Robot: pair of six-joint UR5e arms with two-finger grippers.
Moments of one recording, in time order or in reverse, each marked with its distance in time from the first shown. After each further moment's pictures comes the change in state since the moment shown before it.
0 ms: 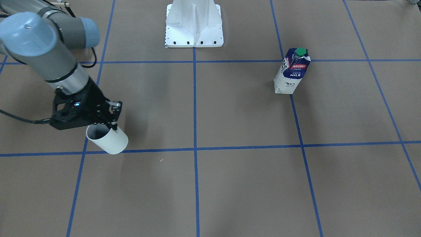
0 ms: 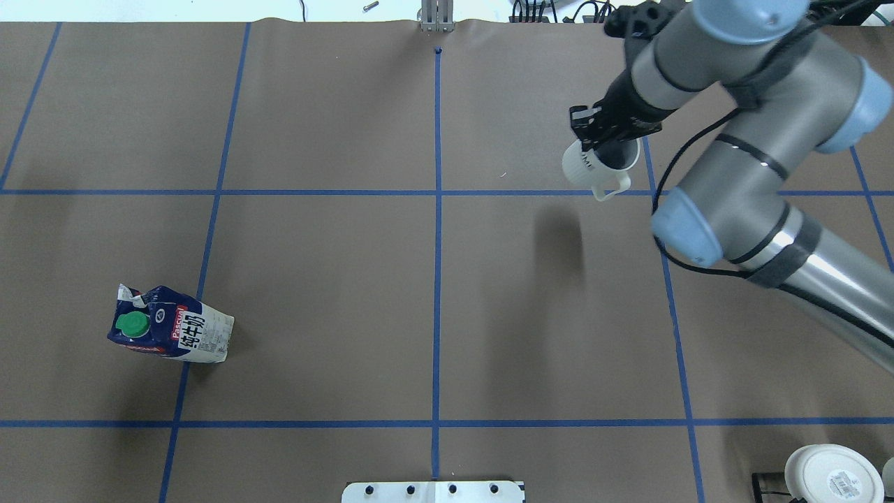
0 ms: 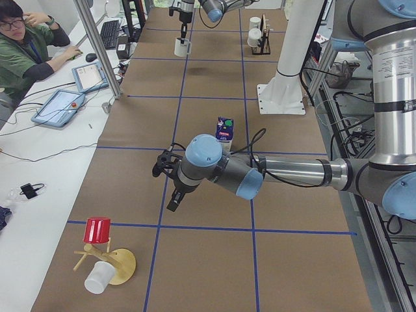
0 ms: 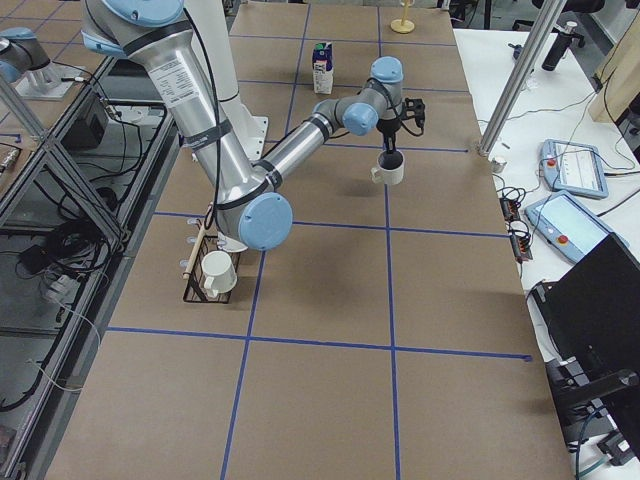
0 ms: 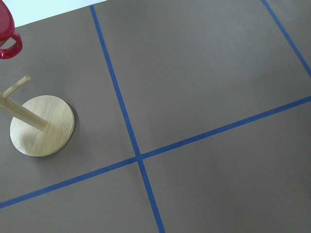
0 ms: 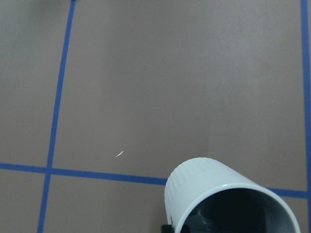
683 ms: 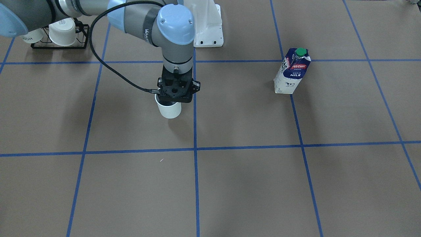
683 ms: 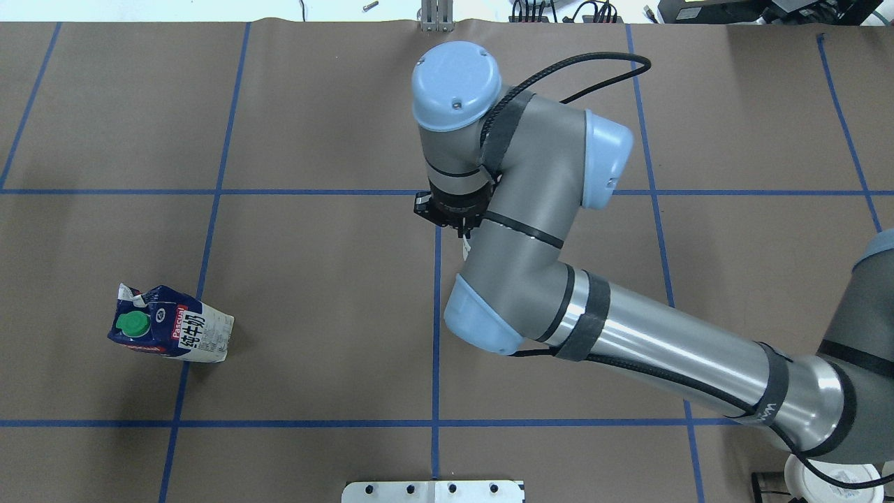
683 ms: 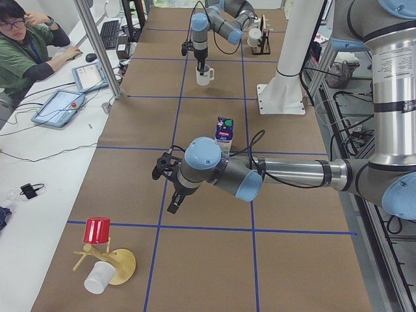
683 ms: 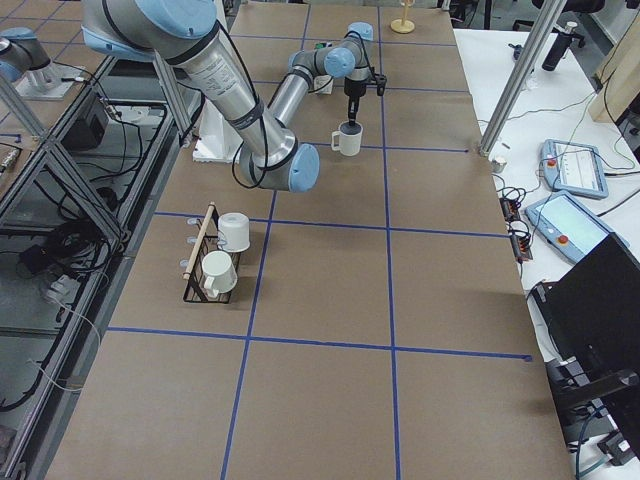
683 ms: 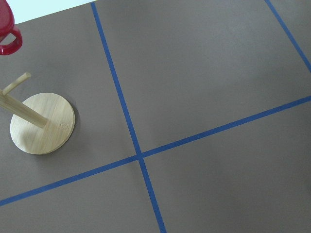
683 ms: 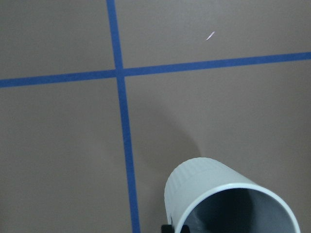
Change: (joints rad) left arm 0.001 -0.002 0.015 0.000 -0.001 0.001; right arm -0.264 0.324 -0.169 -0.329 -0.114 0.238
